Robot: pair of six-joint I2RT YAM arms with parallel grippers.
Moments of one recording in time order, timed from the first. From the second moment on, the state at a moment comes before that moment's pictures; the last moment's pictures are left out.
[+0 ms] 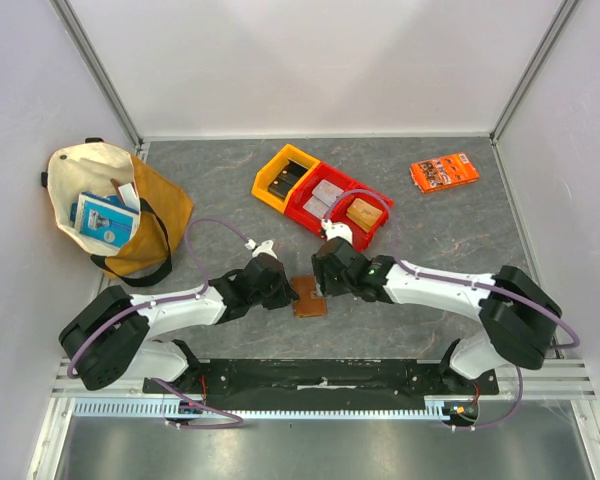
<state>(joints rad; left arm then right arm) -0.83 1.32 0.49 0.03 -0.06 -0.93 0.94 1.46 0.84 -0.29 0.26 0.61</state>
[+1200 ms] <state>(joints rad) -0.83 1.22 0.43 -0.01 -0.10 -0.93 0.99 1.68 0.98 -0.53 0.61 0.66</state>
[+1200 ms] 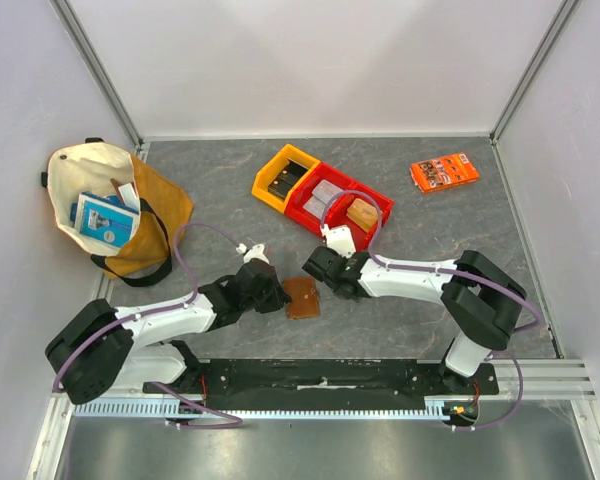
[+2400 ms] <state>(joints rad) -0.83 1.26 0.46 -0.01 -0.10 -0.92 0.98 1.63 0.89 -0.27 0.33 0.60</state>
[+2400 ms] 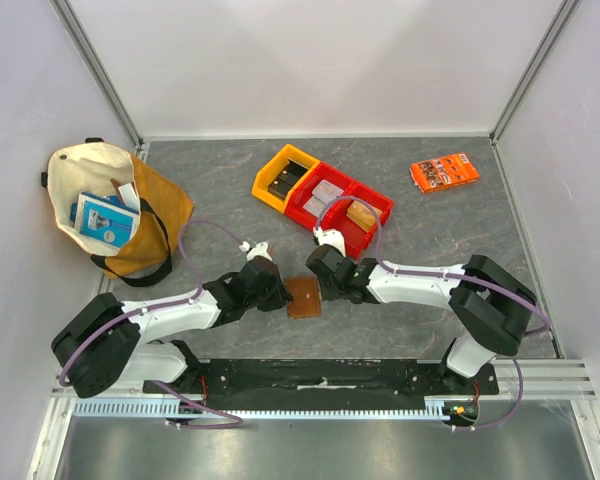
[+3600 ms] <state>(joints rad) -1.14 1.50 0.86 -0.36 -0.46 -0.70 0.67 1.58 0.34 0.65 -0.30 0.96</state>
